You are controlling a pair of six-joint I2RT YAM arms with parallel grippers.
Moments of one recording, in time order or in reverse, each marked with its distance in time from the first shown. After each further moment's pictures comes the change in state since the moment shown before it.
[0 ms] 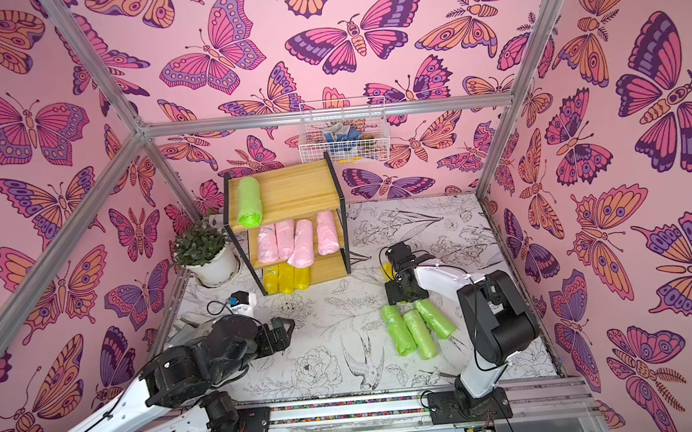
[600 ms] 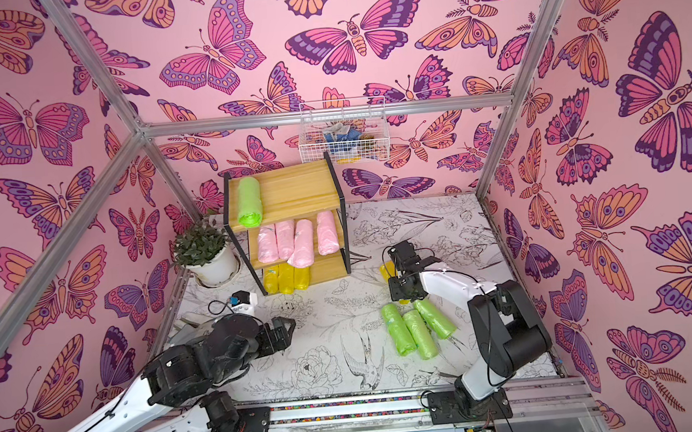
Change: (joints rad) left arm 0.005 0.006 -0.003 0.007 0.007 -0.006; right arm 0.000 -0.068 -0.031 0.054 0.006 0.033
